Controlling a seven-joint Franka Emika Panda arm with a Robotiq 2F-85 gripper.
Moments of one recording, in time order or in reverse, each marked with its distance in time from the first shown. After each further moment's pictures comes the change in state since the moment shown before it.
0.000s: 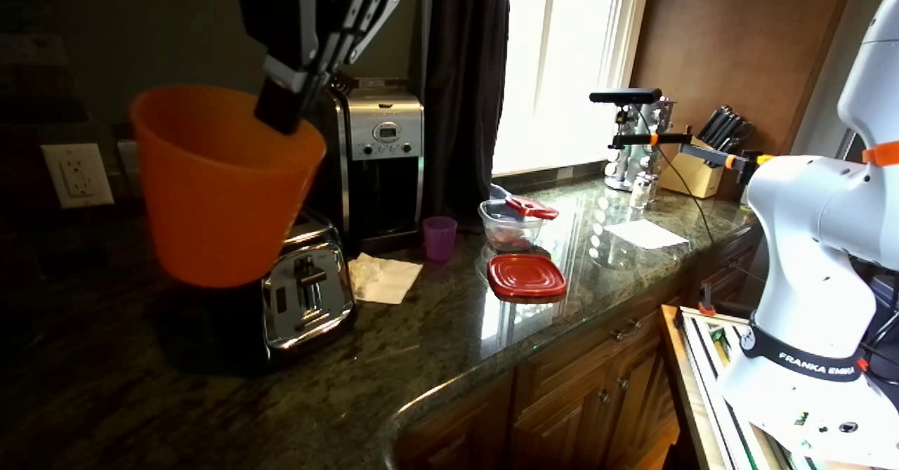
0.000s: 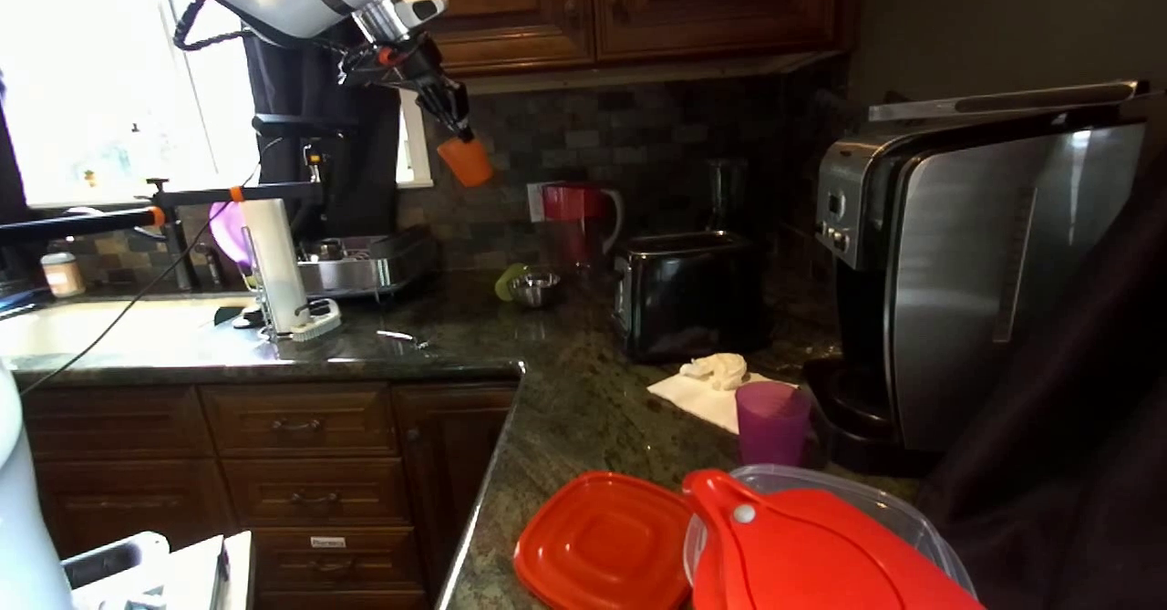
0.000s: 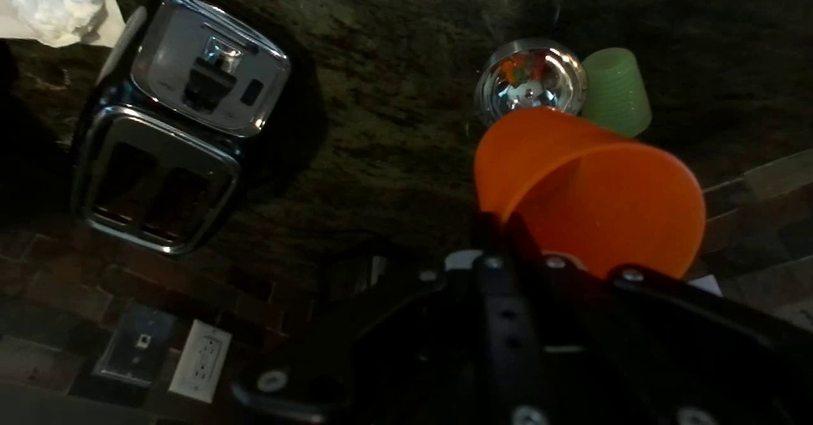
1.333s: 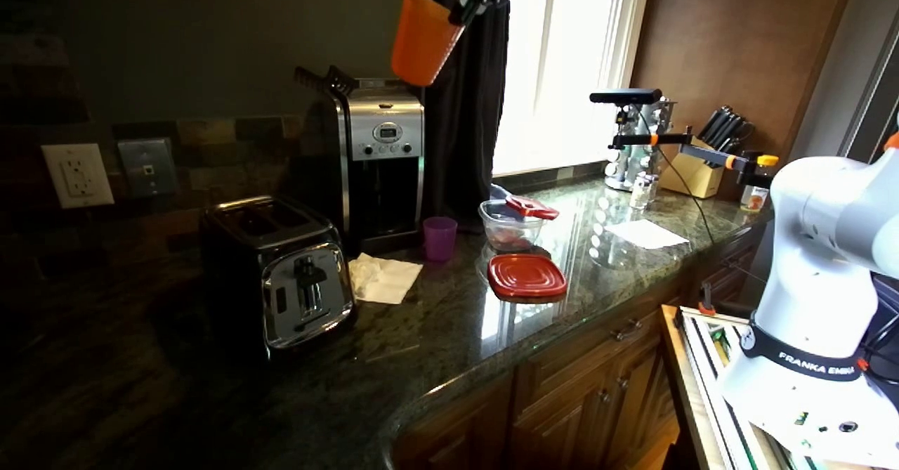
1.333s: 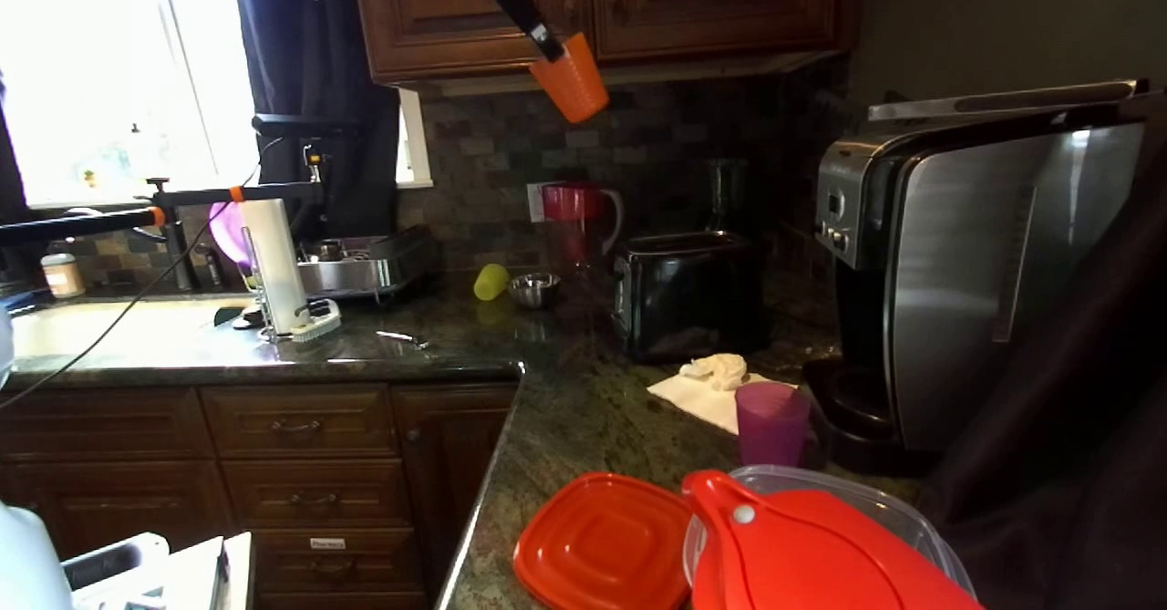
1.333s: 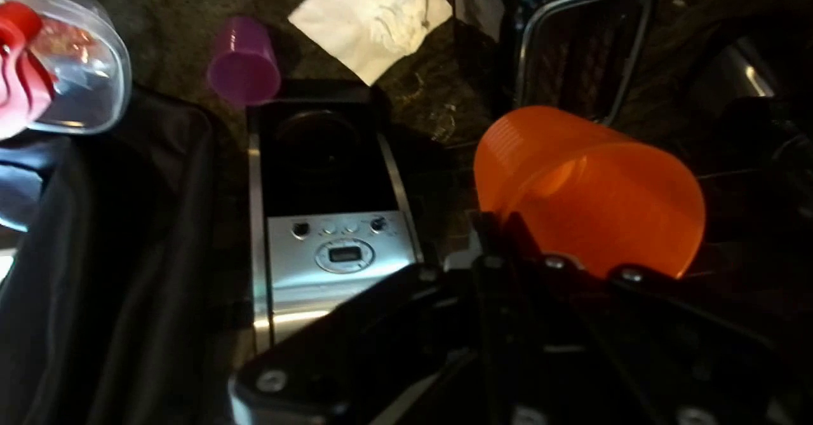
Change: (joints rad) arm -0.473 -0.495 -0.056 -0.346 0.149 0.005 0.251
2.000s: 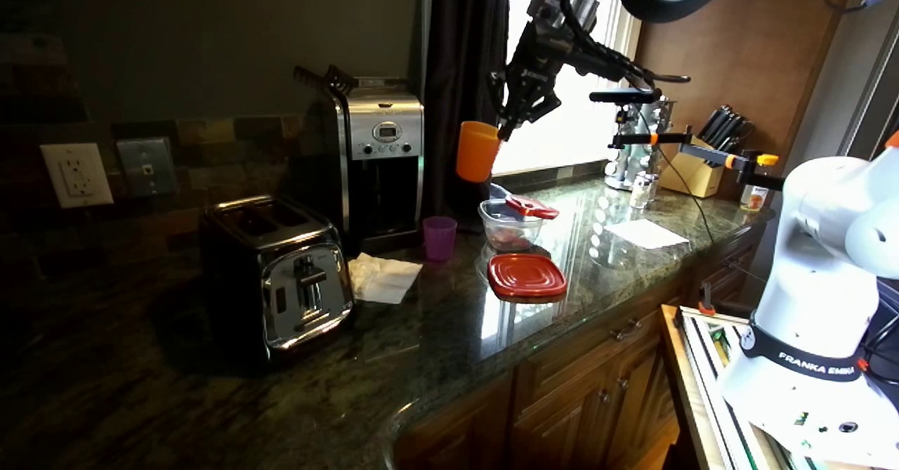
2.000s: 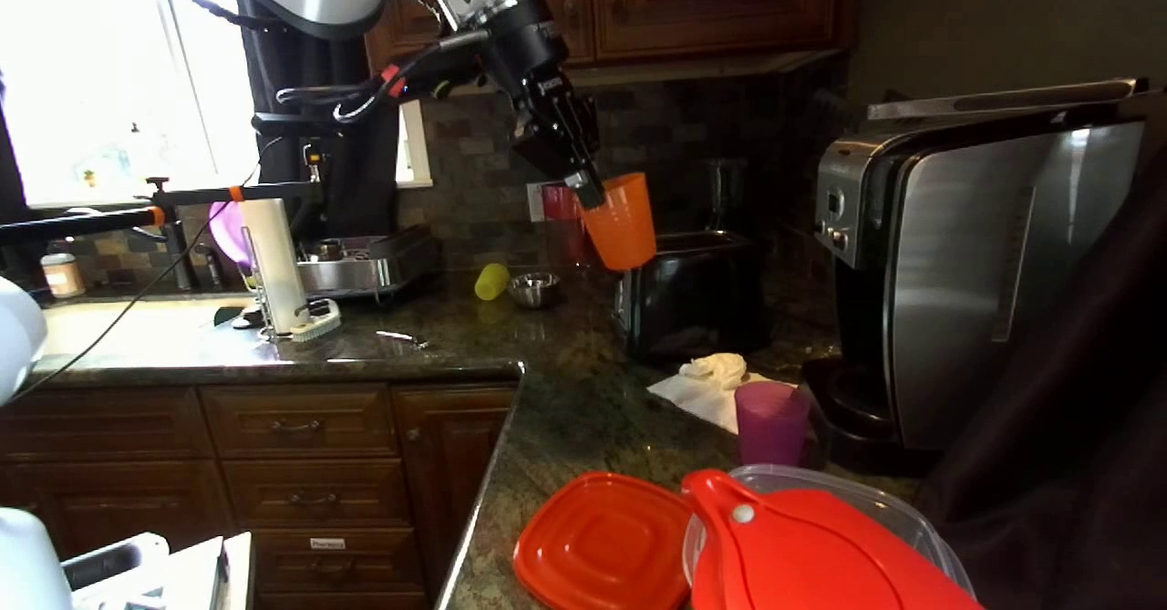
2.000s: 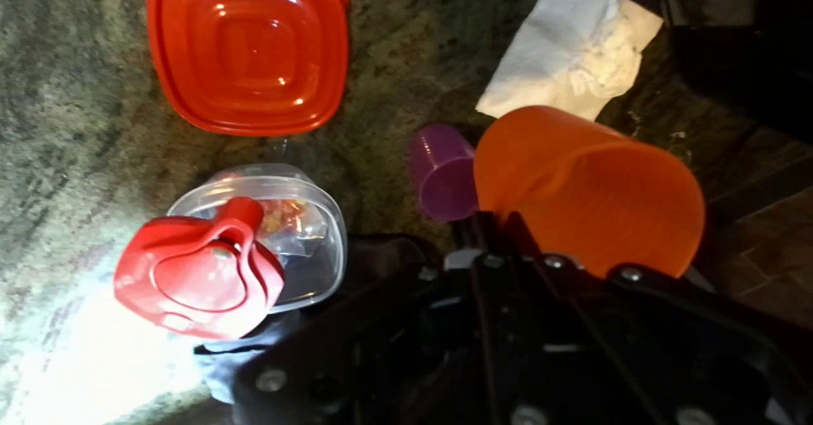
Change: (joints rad) arm -0.178 -0.060 -0.082 -0.333 0.111 0.092 0.144
